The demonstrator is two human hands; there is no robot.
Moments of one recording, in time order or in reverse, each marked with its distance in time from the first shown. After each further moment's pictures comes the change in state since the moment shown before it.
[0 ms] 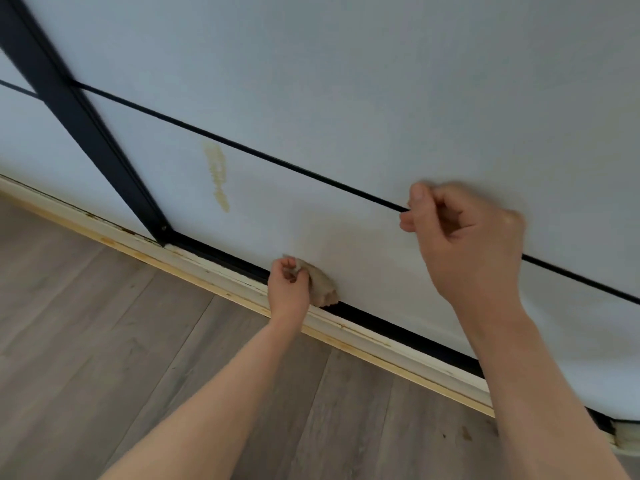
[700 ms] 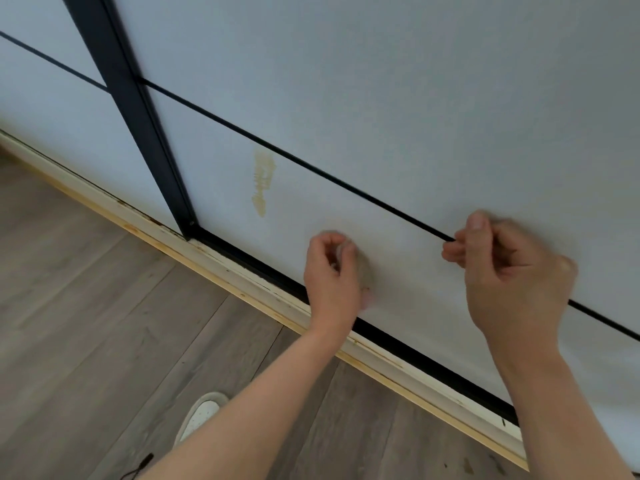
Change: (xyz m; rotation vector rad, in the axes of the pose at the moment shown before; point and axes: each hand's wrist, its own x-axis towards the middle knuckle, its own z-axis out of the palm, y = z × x) left_hand -0.041 0.072 0.002 -0.152 0.036 0.351; right_hand -0.002 -0.005 0.005 0.032 0.023 0.110
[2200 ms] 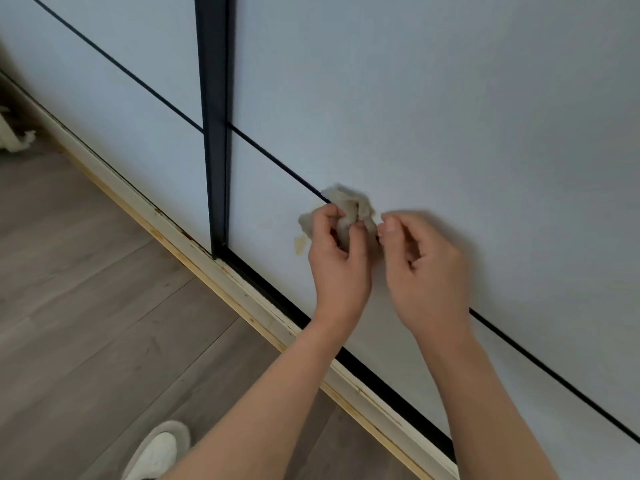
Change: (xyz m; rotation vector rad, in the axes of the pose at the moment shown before) left_hand 0.062 0.075 -0.030 -0.326 0.138 0.200; right_hand 0.032 -0.096 0.098 -0.055 -0.269 -0.263
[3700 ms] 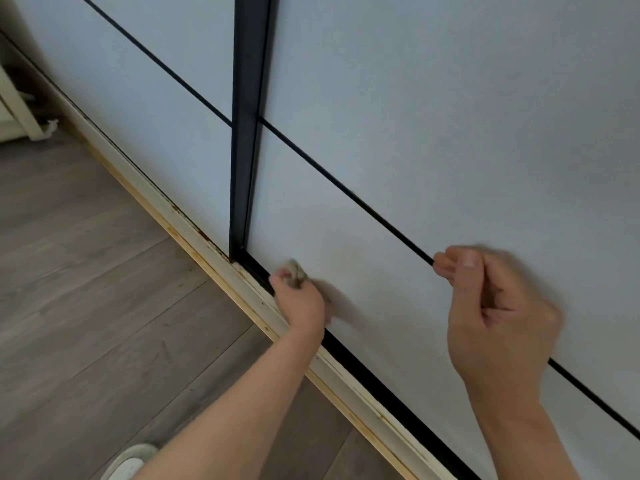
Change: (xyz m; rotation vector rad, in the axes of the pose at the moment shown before) left_hand 0.051 -0.142 -0.080 0.194 0.414 -0.633; right_hand -0.016 0.019 0.017 0.129 0.195 0.066
